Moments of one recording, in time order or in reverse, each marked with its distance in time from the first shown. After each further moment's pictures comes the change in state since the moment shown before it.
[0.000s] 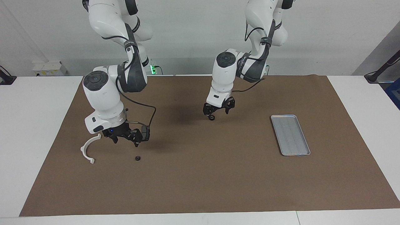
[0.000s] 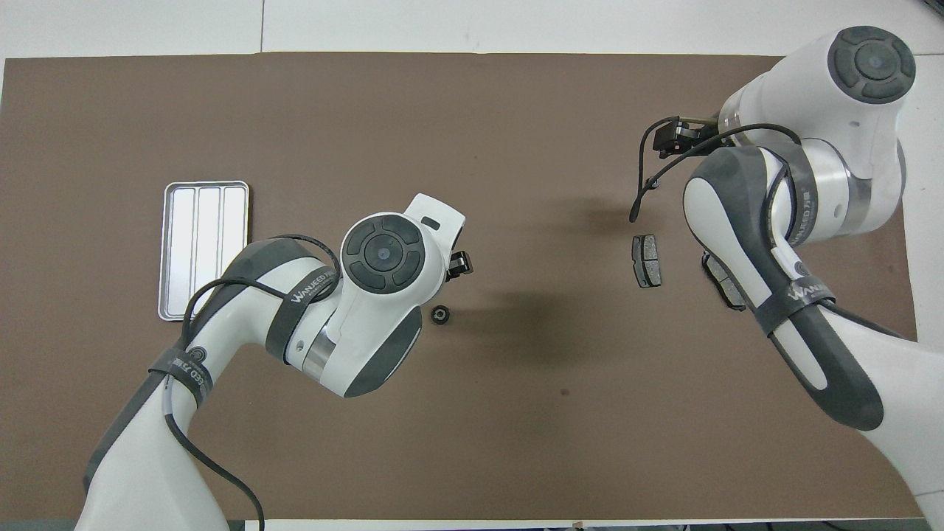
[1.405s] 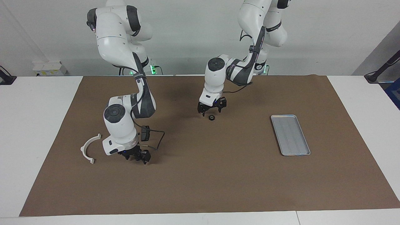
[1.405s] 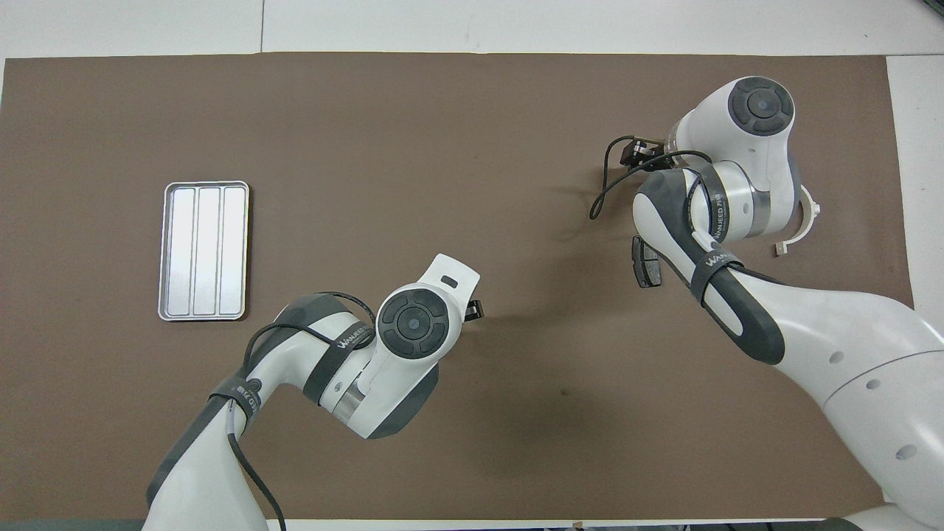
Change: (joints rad) left arm -0.086 0.001 0.016 -0.194 -0.001 0.192 -0.058; right arm 0.005 0.204 0.003 0.002 -0.025 0.168 0.133
